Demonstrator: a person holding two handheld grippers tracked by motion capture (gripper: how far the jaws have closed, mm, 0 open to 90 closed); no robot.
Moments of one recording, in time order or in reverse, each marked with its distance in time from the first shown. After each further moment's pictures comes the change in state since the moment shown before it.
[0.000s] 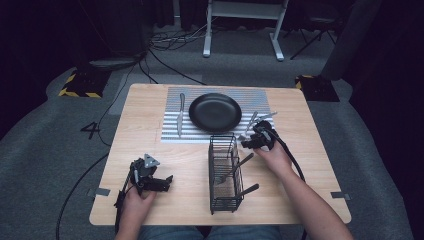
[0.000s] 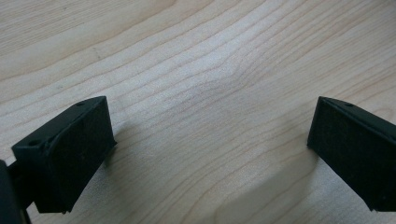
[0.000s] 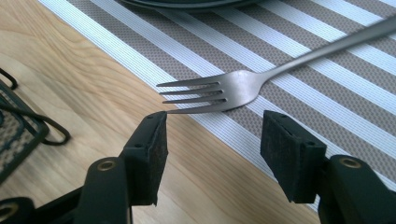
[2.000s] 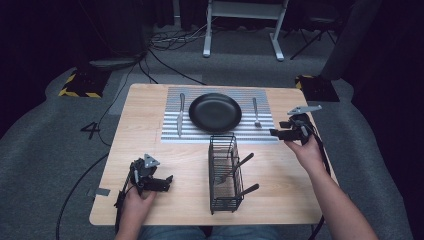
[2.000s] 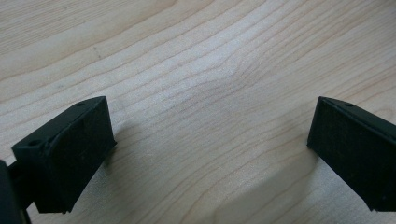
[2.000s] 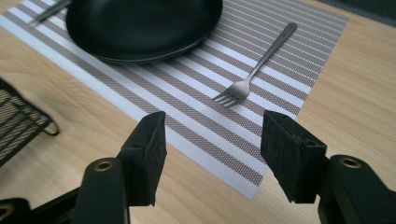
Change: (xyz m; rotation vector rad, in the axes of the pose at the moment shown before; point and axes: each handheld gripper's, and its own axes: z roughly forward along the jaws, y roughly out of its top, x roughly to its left) left arm -0.001 0.000 0.000 0.000 0.005 -0.003; right arm -0.038 -0.022 -0.105 -0.224 -0.095 -0.013
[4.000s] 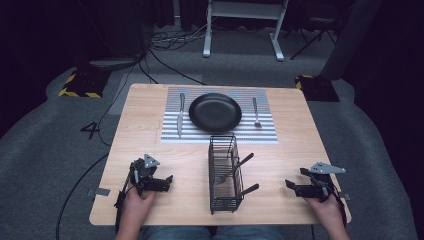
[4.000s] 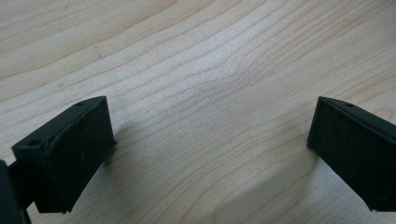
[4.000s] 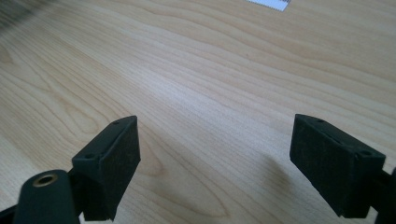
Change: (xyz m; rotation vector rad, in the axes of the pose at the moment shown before) left arm 0.000 0.000 0.000 -0.001 0.003 -0.002; right arm 0.033 -0.166 -0.038 -0.025 -0.023 0.055
